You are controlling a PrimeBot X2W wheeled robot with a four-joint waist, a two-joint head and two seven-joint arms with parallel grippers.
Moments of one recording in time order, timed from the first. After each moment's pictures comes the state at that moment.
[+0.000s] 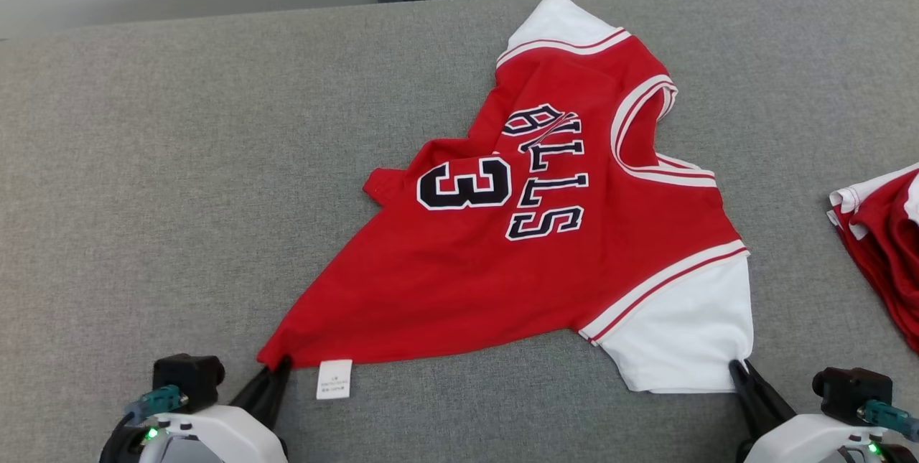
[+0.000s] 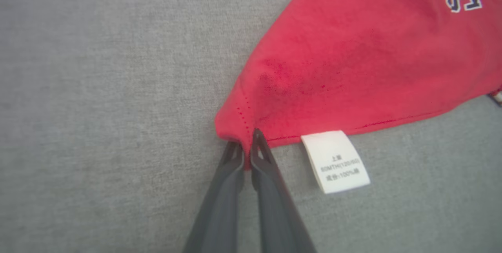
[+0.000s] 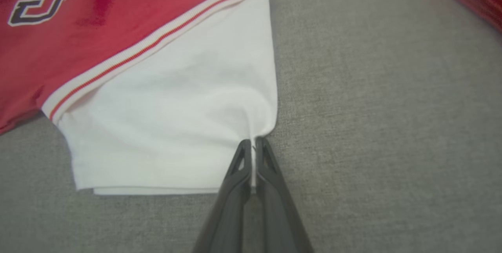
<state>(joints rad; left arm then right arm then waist) -0.01 0.39 -0.41 0.07 -0.65 0.14 0.16 0.05 -0.05 -0.02 0.21 0.29 0.13 0.12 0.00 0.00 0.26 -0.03</state>
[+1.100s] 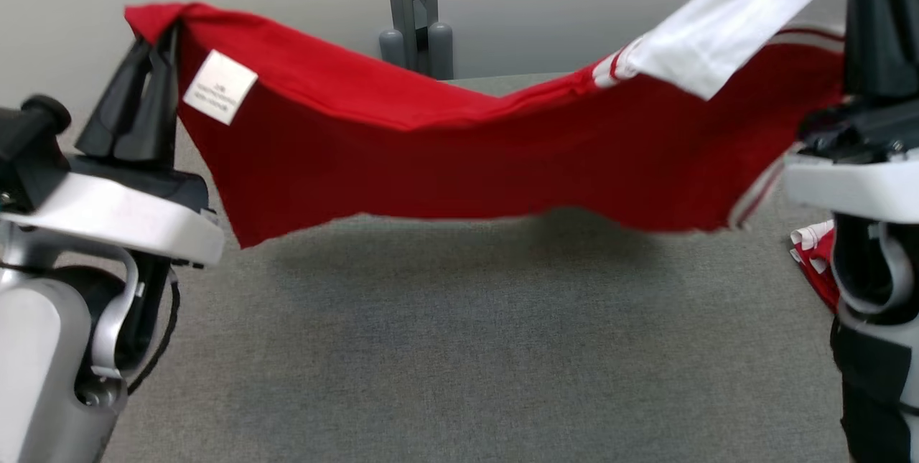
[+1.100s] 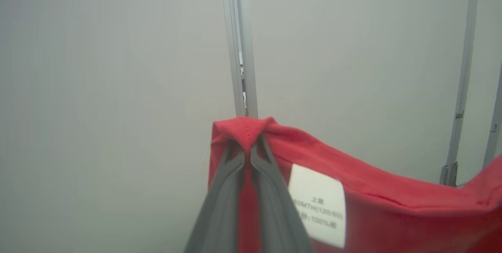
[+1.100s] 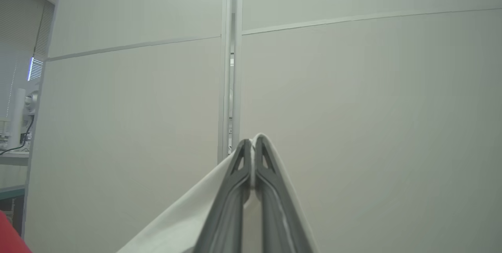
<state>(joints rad) -0.44 0.48 -0.28 -0.27 -0.50 0.24 0.13 -0.54 -0.05 0.00 -0.19 0.21 0.13 -0.05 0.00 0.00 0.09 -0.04</state>
